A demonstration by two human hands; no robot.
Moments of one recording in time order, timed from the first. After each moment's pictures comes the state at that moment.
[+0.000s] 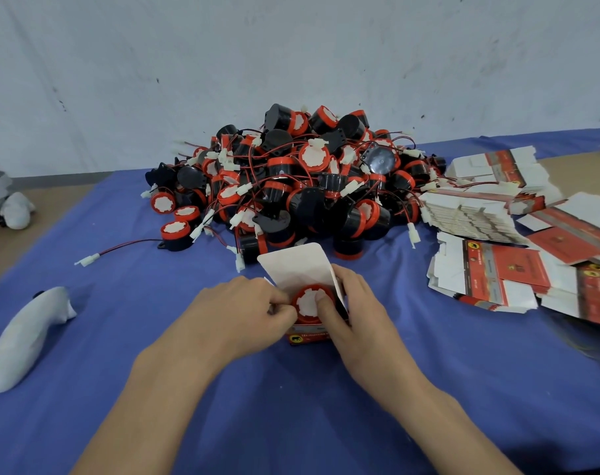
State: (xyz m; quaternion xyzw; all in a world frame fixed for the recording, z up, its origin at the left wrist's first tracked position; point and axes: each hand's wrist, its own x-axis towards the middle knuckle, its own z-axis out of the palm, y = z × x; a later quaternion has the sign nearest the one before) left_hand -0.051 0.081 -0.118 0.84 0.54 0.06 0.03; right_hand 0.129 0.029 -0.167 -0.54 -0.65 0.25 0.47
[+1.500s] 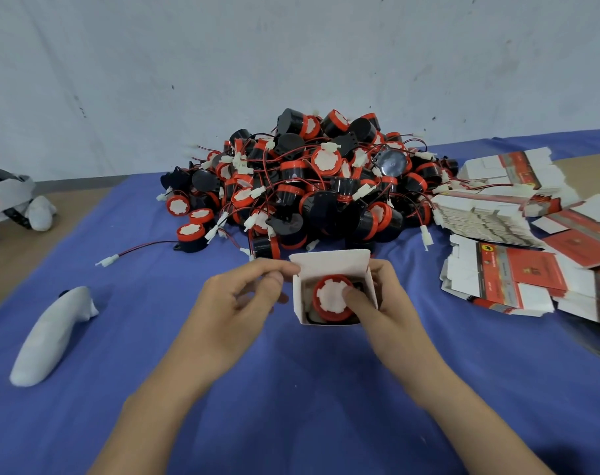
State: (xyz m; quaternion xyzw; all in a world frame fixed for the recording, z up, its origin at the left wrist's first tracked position) left_hand -0.071 0.047 -0.110 0.73 0.44 0.42 0.31; right_hand 0.134 0.029 -0.156 -0.46 -0.54 0.41 0.58
